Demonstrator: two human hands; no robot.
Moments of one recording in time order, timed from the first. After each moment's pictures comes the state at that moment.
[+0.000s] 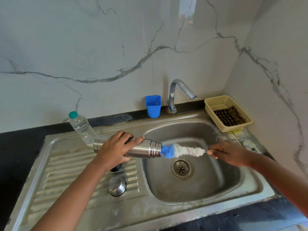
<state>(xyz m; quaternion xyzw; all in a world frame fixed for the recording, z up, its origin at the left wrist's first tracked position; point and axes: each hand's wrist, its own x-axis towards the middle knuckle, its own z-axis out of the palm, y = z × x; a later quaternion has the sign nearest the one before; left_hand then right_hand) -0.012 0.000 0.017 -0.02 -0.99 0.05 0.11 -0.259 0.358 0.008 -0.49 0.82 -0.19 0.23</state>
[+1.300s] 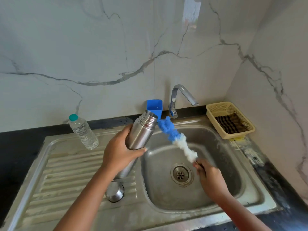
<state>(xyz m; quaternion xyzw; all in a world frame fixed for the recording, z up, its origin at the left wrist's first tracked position) -0.027 0.046 0.050 0.25 -0.88 -0.35 0.21 -0.160 0.318 -0.023 -0.23 0.91 -0.34 0.11</state>
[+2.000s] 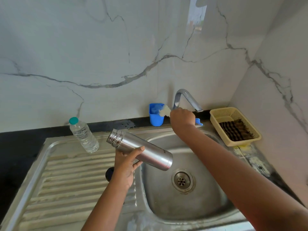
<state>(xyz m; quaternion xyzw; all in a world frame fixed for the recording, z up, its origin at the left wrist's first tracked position) -0.052 0.059 -0.002 0.38 -0.41 -0.79 0.26 -0.250 0.136 0.091 -0.34 0.94 0.07 0.00</state>
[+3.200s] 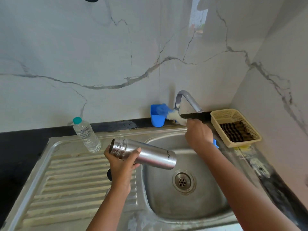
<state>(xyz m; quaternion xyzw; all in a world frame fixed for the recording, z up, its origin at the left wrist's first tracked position) -0.032 0.079 0.017 0.40 -0.48 -0.69 0.36 -0.239 0.196 0.073 -0.28 0.96 -0.08 0.01</state>
